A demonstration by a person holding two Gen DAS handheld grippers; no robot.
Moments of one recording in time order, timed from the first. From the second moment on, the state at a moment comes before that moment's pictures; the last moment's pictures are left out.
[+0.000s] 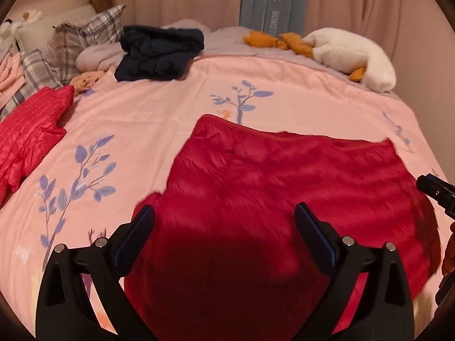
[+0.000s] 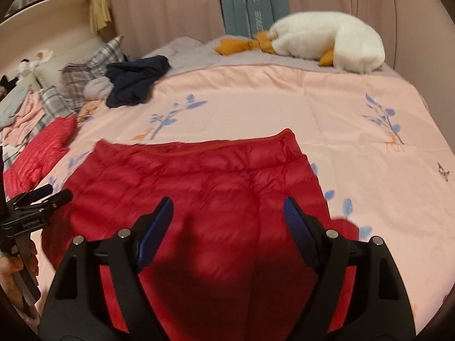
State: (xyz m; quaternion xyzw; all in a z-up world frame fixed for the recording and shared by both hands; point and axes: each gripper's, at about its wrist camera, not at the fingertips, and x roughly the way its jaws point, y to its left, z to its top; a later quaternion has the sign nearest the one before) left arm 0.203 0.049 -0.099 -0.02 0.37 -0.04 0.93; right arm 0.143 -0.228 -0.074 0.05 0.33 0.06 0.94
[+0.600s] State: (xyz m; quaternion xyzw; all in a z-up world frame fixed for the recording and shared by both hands) left arm 0.152 0.024 -0.122 -0.01 0.36 -0.04 0.93; right arm 0.094 -0.200 -0.099 0.04 0.32 0.06 0.94
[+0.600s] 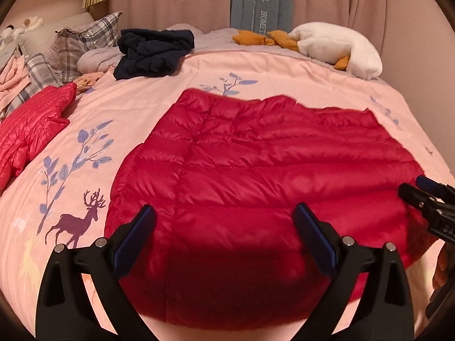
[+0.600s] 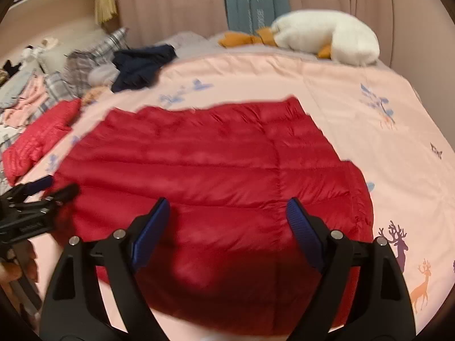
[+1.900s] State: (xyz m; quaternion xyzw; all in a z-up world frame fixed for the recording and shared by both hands) left arm 0.126 0.039 -0.138 -0.02 0.40 -0.02 0.92; right arm 0.061 -0.248 -0.123 0.12 0.37 -0.01 0.92
